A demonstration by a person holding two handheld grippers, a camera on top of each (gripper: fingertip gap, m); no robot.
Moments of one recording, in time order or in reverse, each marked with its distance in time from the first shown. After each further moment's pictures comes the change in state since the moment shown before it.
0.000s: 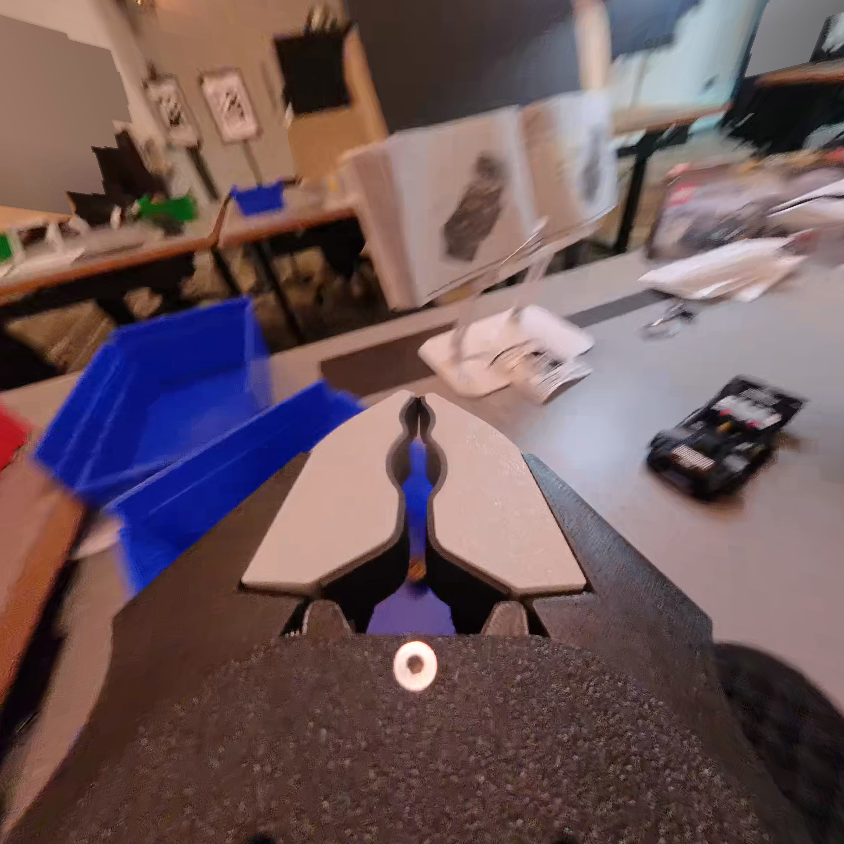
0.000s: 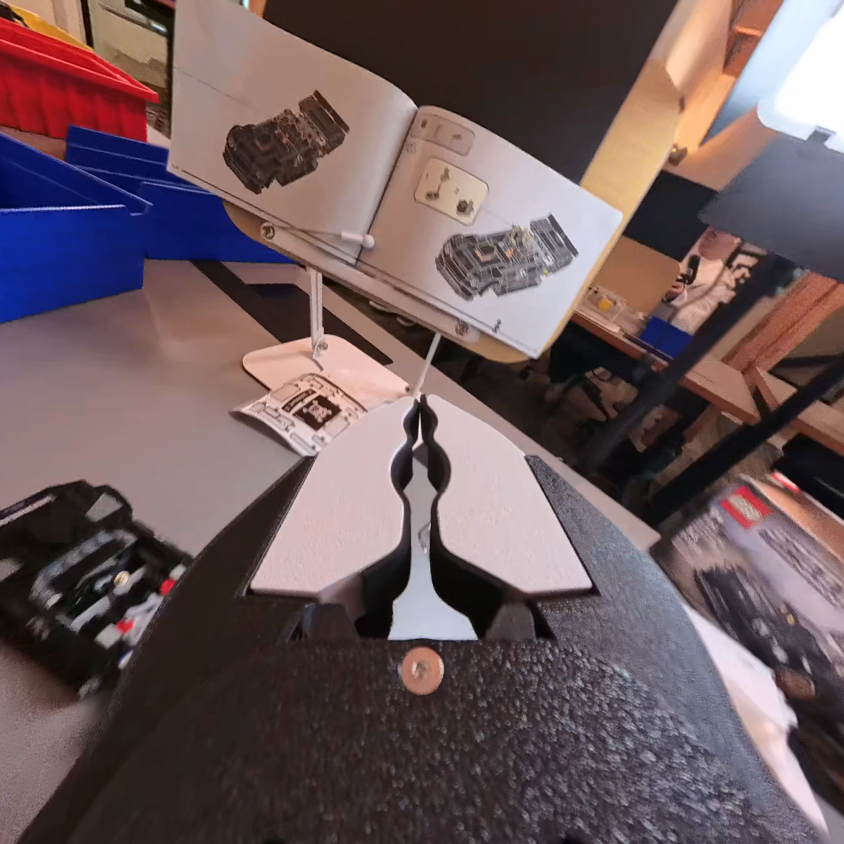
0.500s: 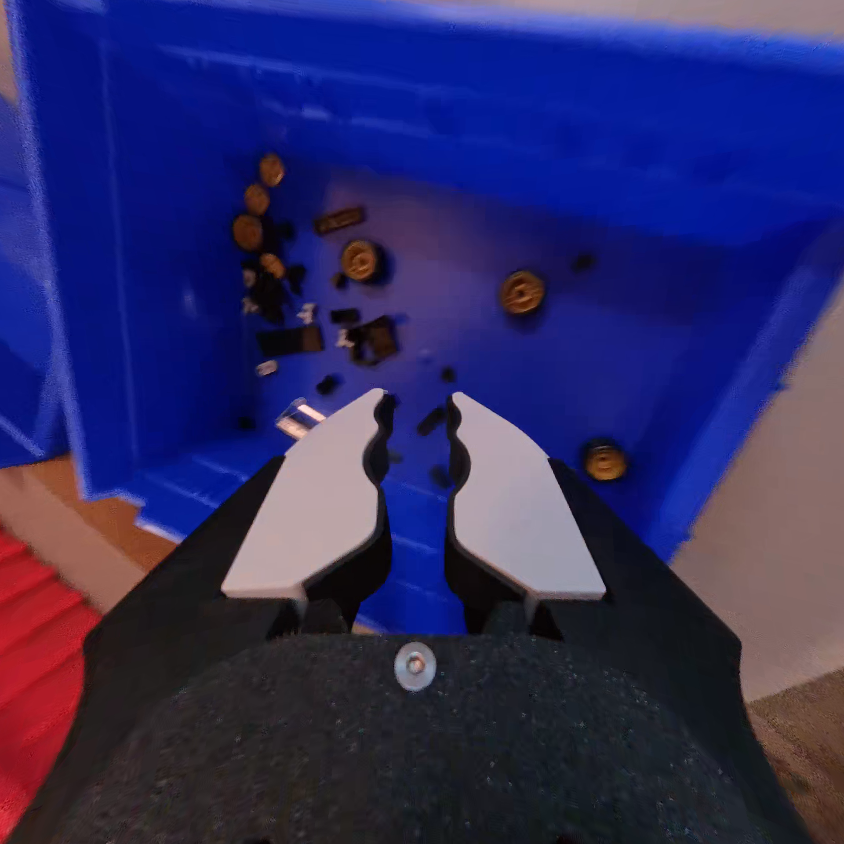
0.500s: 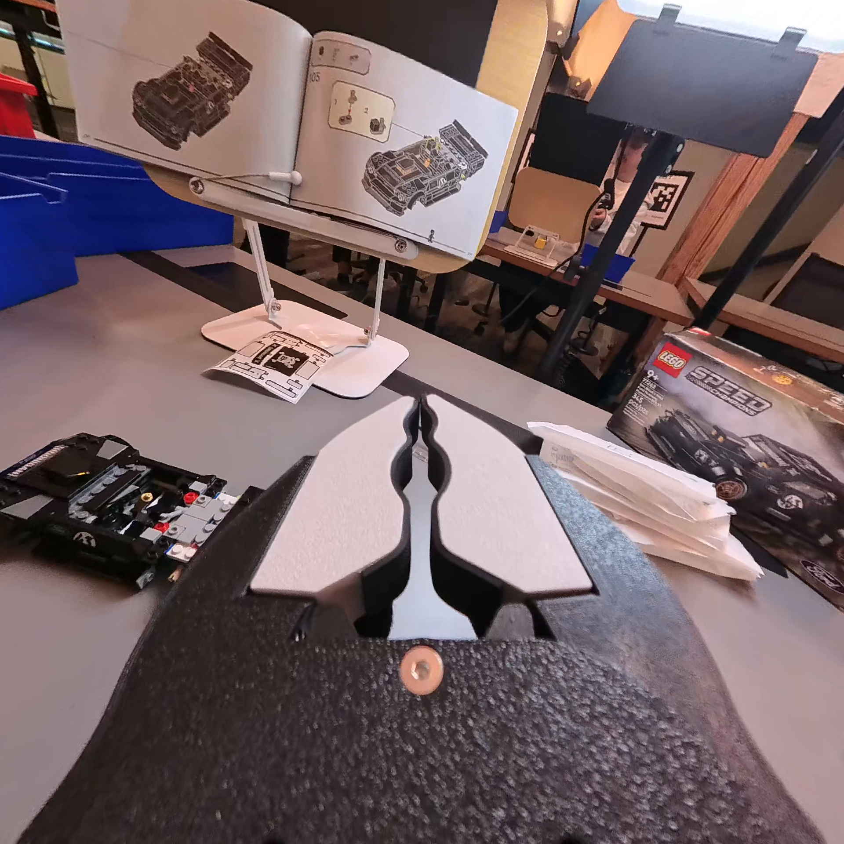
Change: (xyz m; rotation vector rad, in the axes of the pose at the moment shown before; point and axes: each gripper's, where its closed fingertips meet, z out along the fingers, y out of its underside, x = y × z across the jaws) left arm -0.065 0.153 0.030 -0.979 0.326 0.502; right arm 0.008 0.044 -0.074 -0.054 0.186 0.144
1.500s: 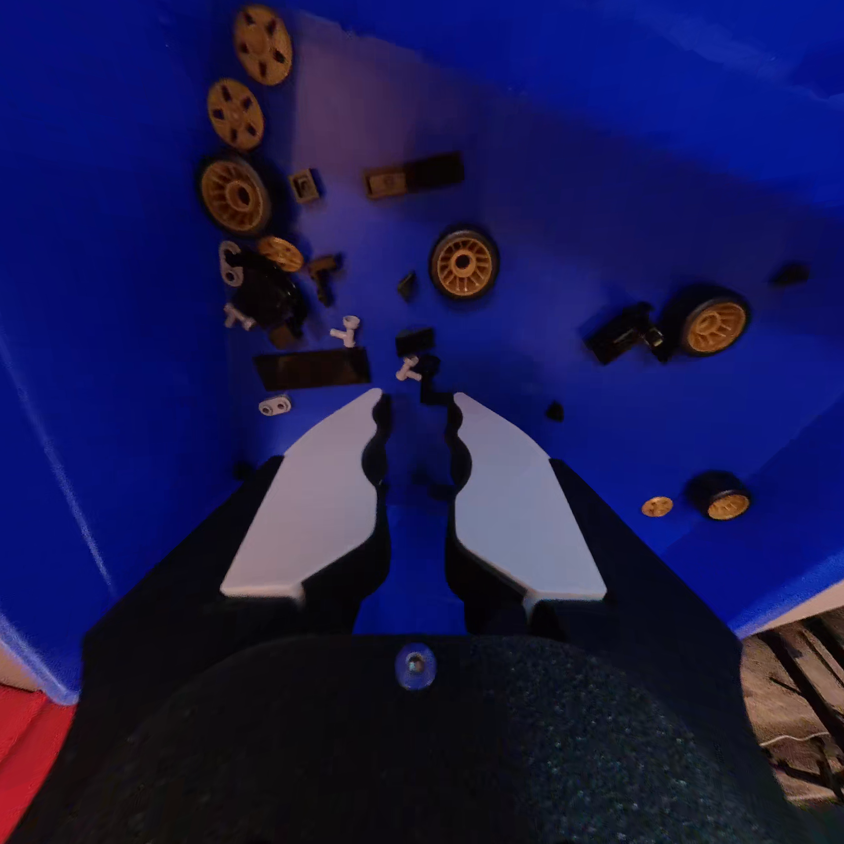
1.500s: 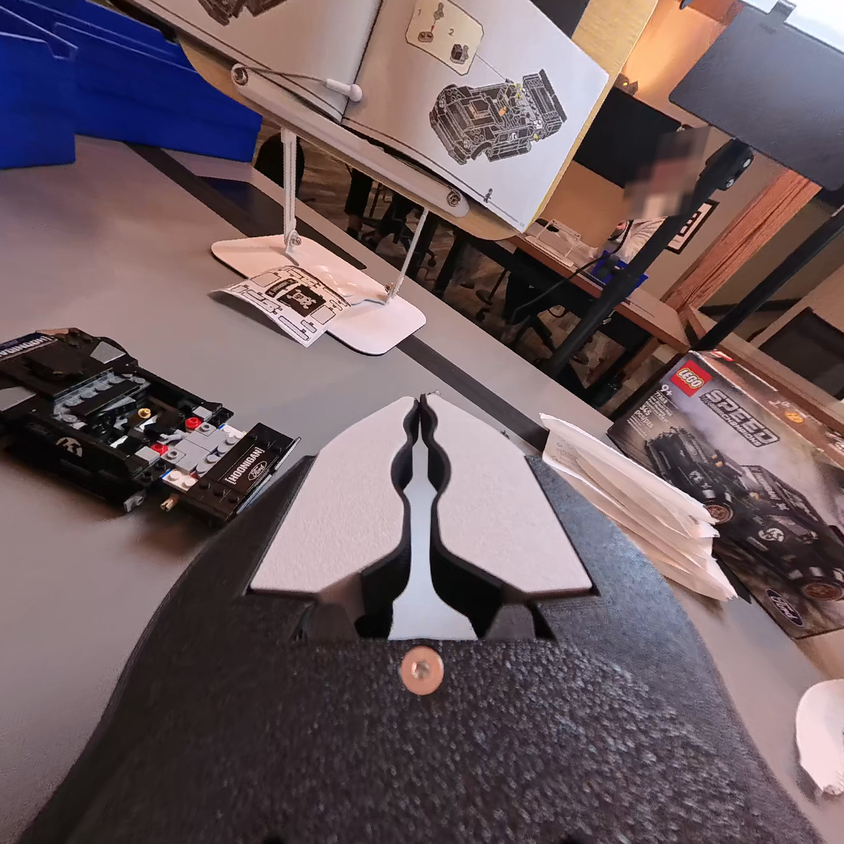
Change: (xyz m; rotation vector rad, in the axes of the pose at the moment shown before) left arm -0.043 0.011 0.078 -0.295 0.240 -0.051; right arm -0.025 0.027 0.002 -0.063 -0.046 -0.188
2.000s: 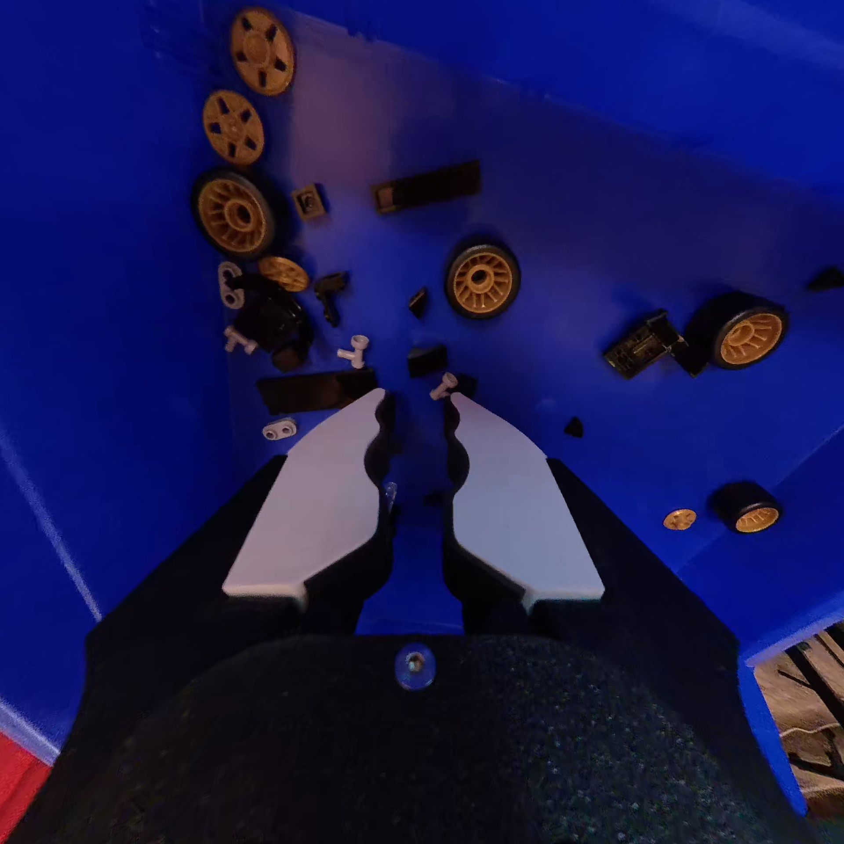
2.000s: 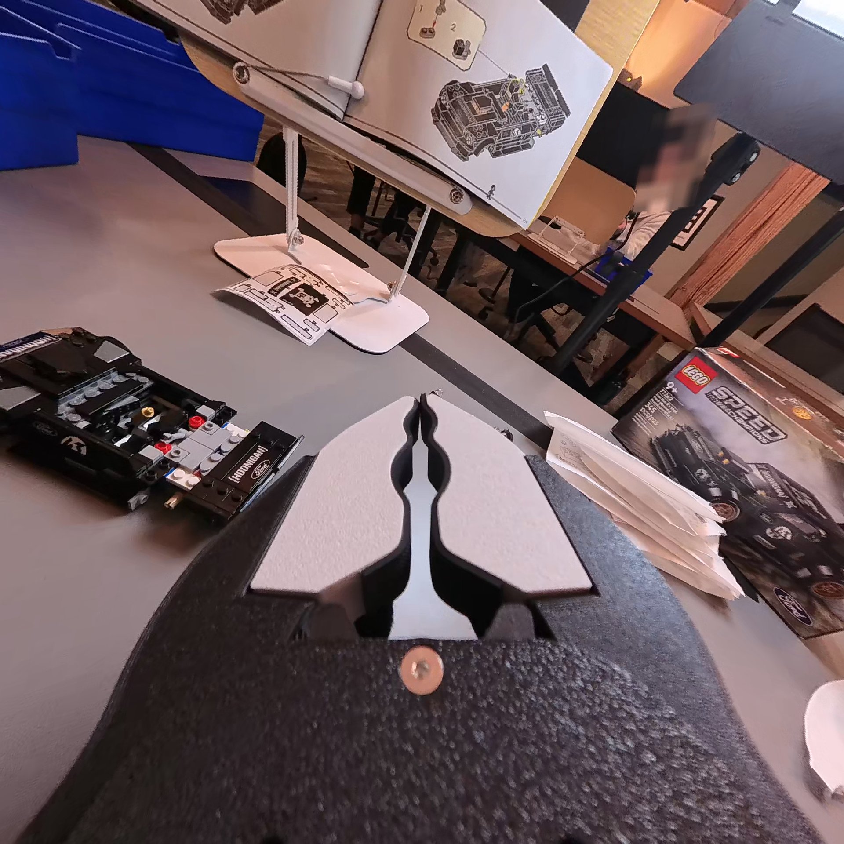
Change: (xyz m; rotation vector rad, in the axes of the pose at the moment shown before) left arm -0.005 -0.003 0.012 0.007 0.021 0.024; right arm -0.001 0.001 0.000 -0.002 -0.005 0.006
